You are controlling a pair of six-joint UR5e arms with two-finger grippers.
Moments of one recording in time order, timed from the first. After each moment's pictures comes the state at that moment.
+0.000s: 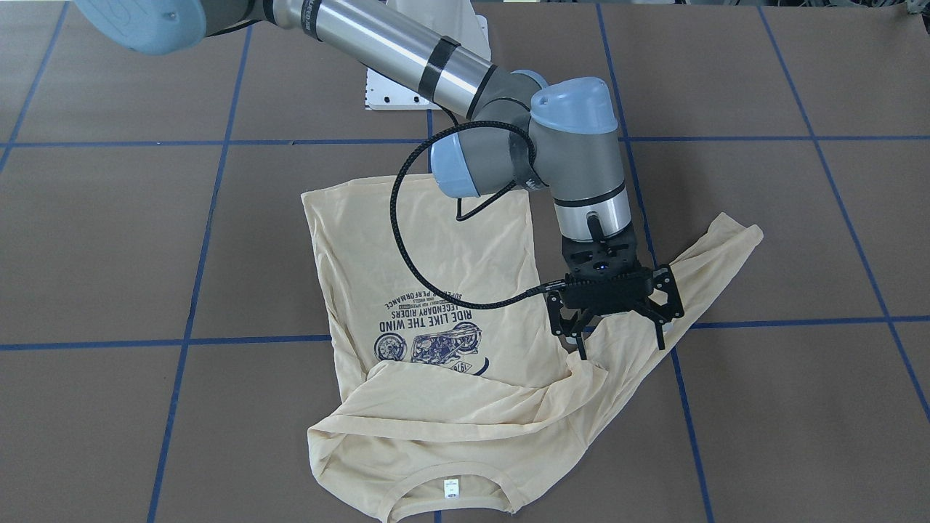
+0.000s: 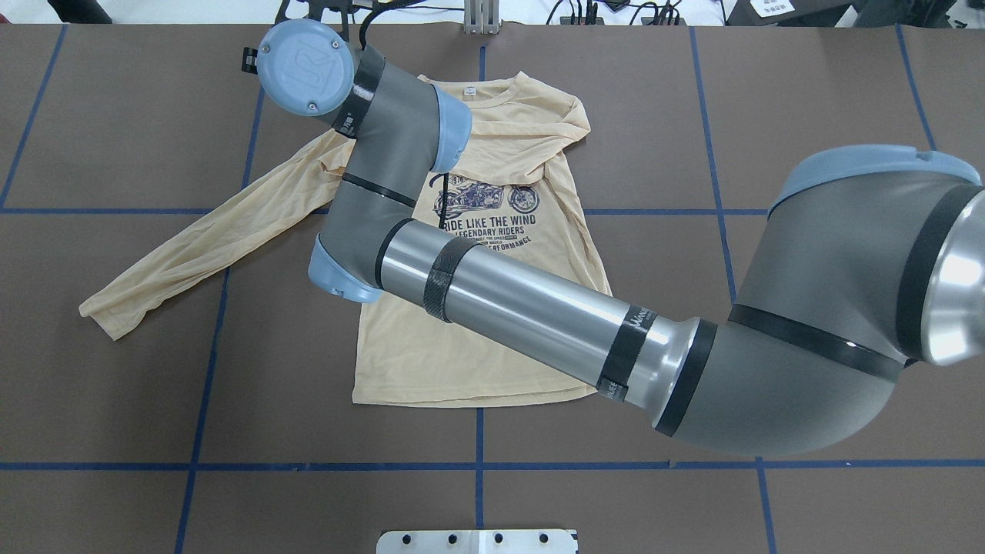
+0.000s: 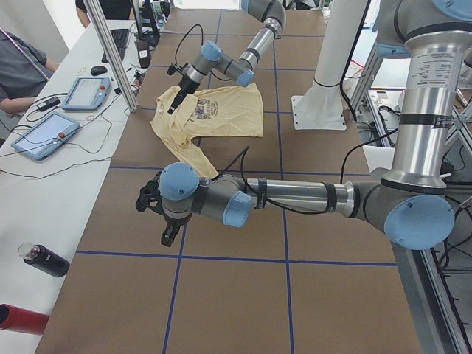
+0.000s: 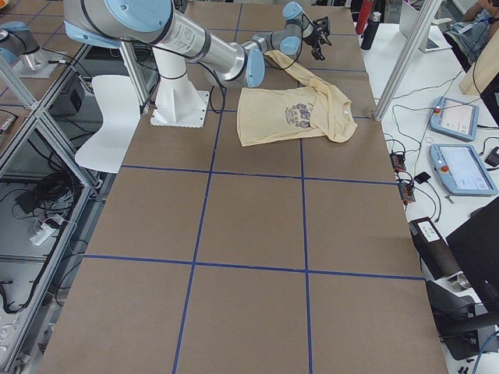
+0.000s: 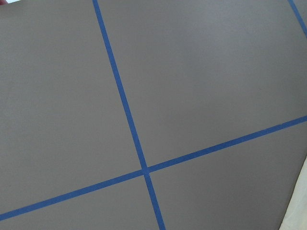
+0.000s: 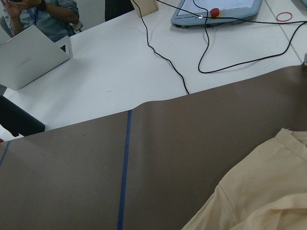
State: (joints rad) left arm -1.60 -1.64 -1.54 -1.90 -2.46 0.02; right arm 0.58 -0.16 0.68 -0.85 1.46 1.36
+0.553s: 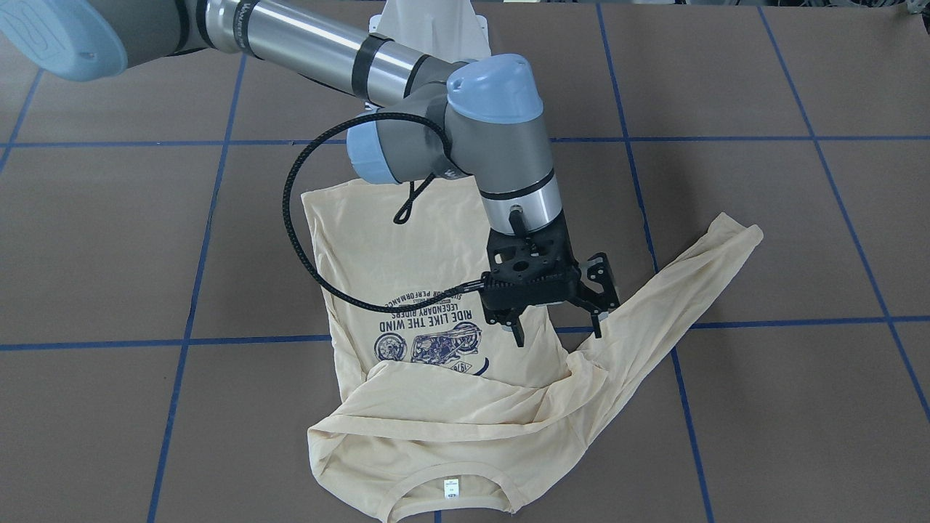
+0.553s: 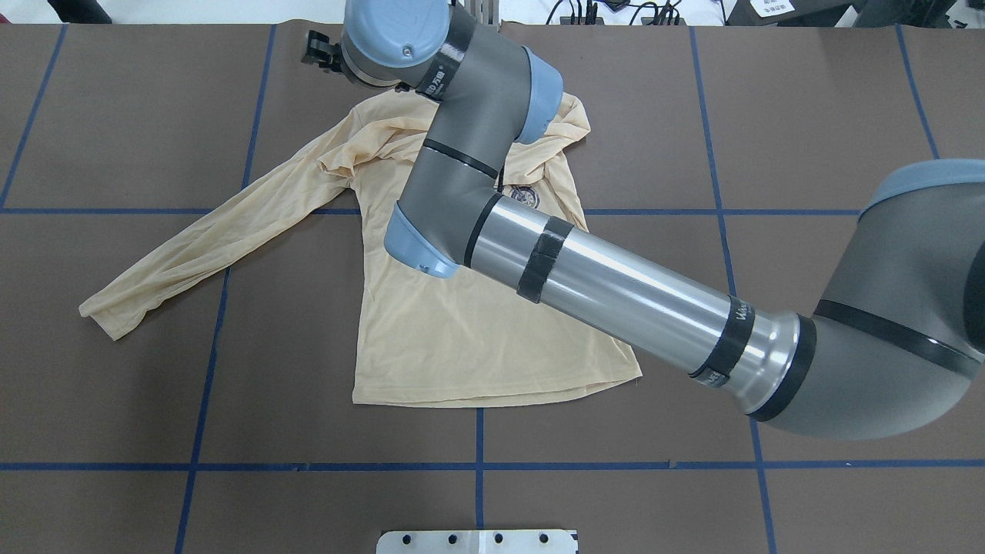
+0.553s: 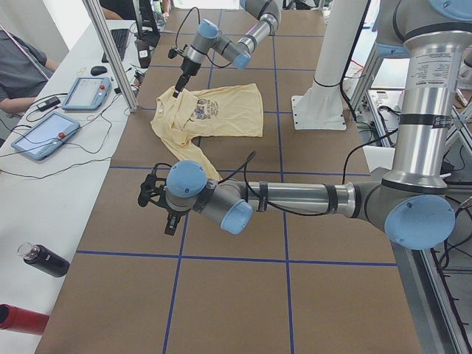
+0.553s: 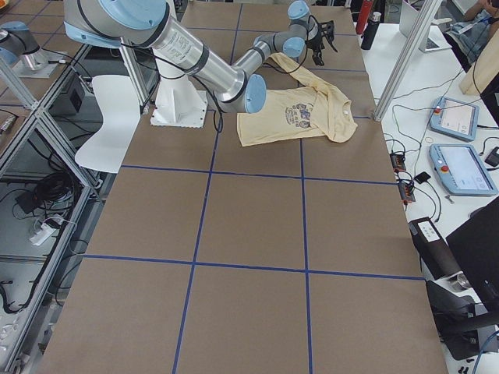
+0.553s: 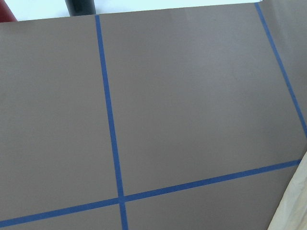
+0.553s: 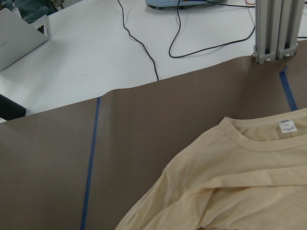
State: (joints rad) left arm -1.57 -1.63 -1.52 -2.13 -2.53 -0.32; right arm 0.65 -0.38 1.06 -1.07 1.64 1.35
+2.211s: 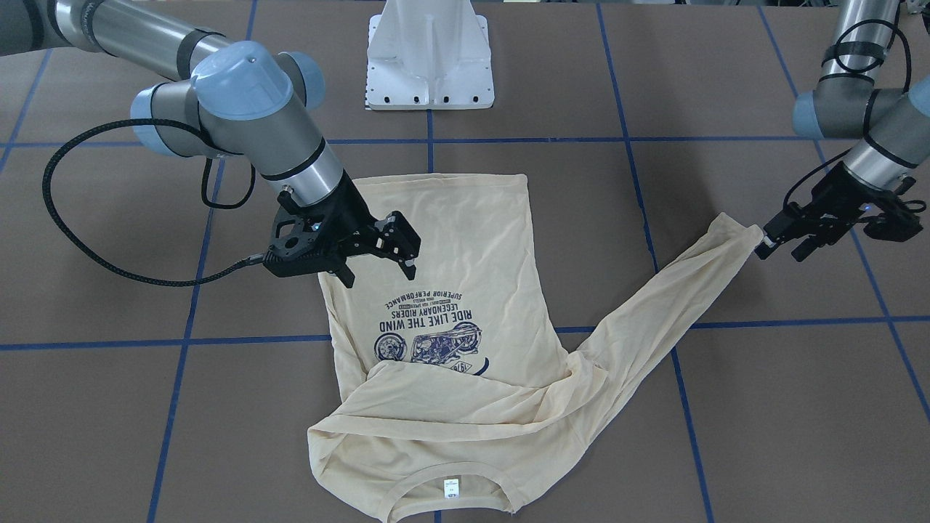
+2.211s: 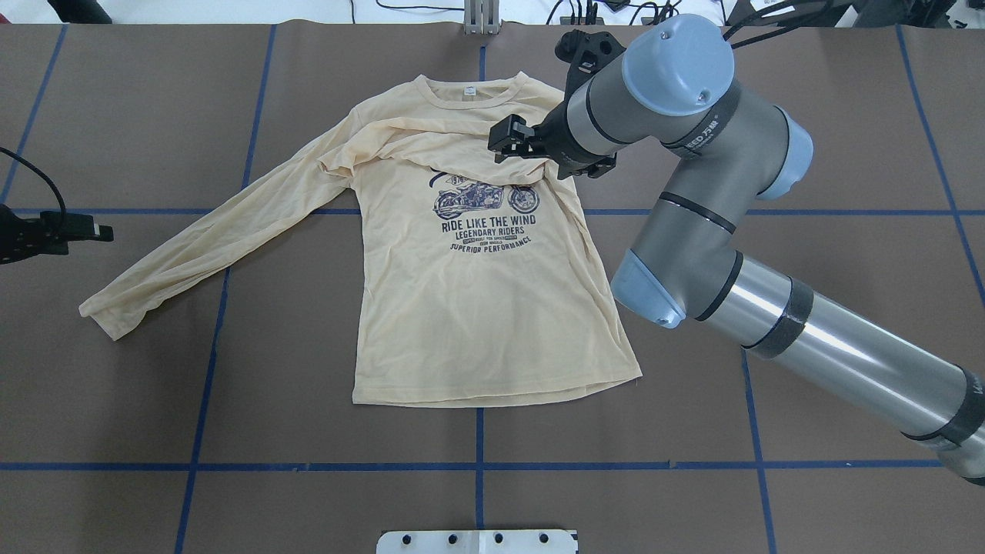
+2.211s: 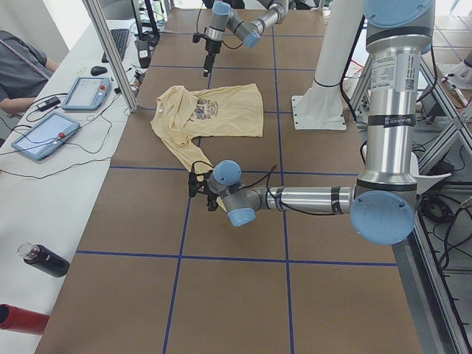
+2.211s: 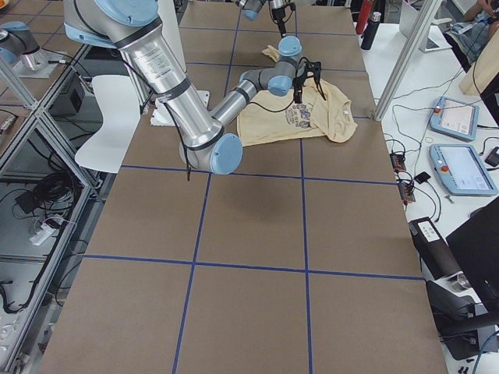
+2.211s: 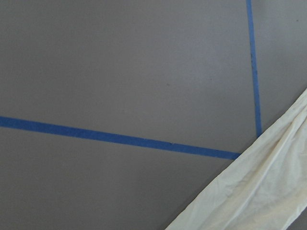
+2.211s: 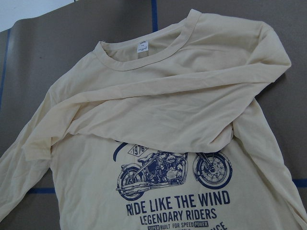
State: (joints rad) left arm -0.99 -1.55 -1.44 -2.74 -2.15 -1.18; right arm 0.73 -0.87 1.58 -1.16 1.95 1.32
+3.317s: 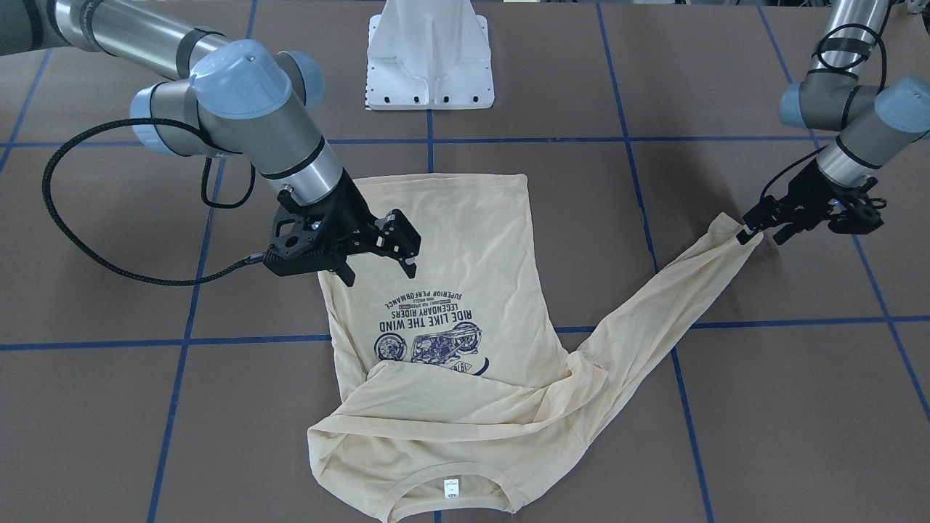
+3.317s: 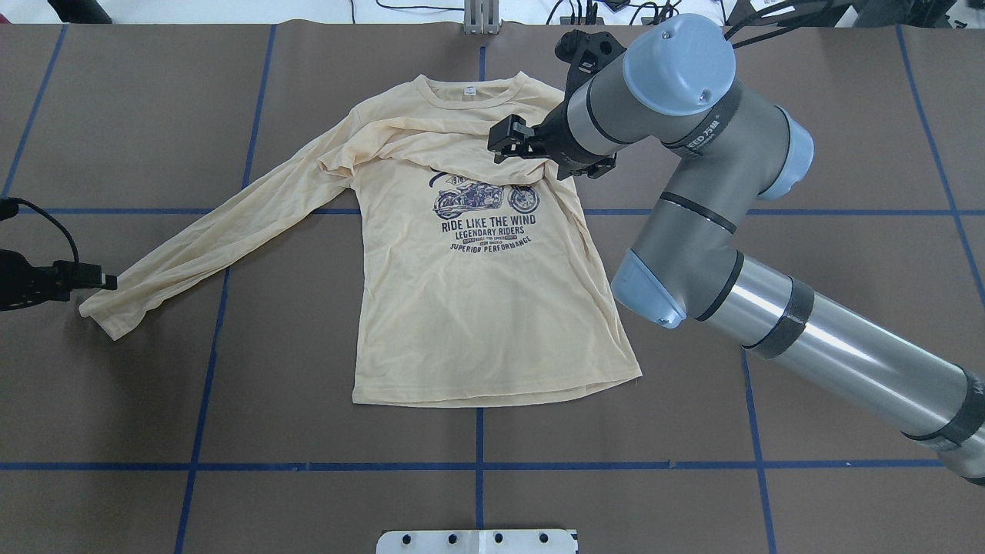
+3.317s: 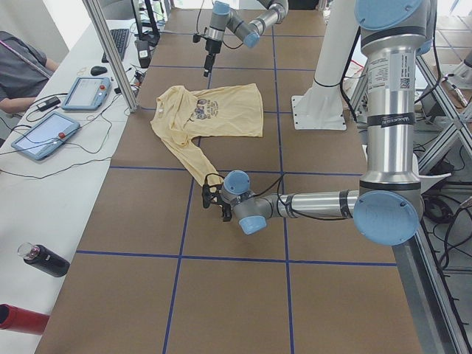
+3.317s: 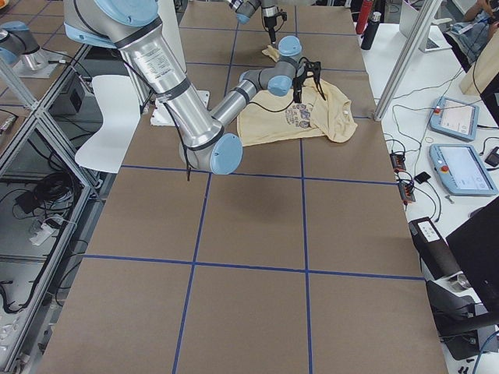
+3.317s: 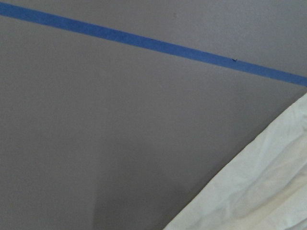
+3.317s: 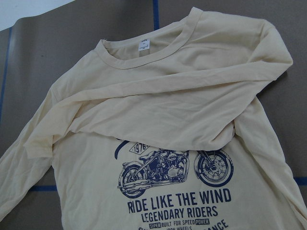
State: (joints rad) left arm -0.92 -1.50 -1.43 -2.74 -2.14 -1.18; right arm 0.73 -0.87 1.58 -1.16 1.96 1.32
